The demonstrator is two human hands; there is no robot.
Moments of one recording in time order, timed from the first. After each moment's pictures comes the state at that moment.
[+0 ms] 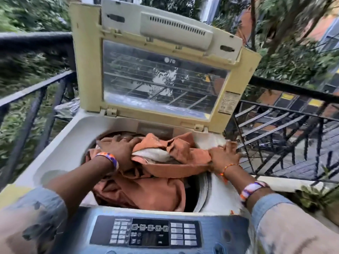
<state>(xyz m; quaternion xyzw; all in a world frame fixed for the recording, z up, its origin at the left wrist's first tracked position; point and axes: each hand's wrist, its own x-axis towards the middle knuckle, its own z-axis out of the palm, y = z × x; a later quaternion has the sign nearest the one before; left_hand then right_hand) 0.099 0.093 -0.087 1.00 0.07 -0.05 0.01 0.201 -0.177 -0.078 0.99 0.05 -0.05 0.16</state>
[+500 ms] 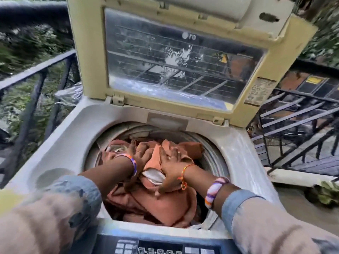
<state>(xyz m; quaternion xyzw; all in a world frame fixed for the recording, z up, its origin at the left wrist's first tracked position) 0.125 0.089 -0.138 0.95 -0.05 -0.26 -0.14 0.170 -0.051 -0.130 0.90 0.33 -0.27 0.09</state>
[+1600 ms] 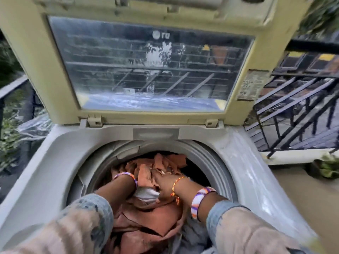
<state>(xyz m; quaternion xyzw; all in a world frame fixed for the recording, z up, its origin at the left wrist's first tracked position) 0.185 0.106 -0.171 0.88 0.03 -0.44 -0.15 0.224 -0.016 -0.205 0.89 0.34 -0.32 0.03</state>
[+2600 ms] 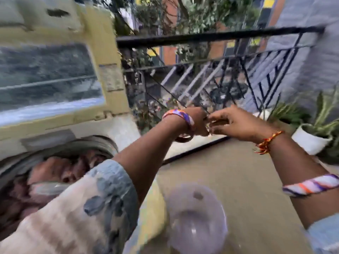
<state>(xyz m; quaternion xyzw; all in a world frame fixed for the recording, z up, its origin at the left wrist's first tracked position) 0.188 -0.265 0.032 0.95 -0.25 -0.06 0.15 0.170 -0.407 0.023 0.93 0.18 -0.03 -0.30</state>
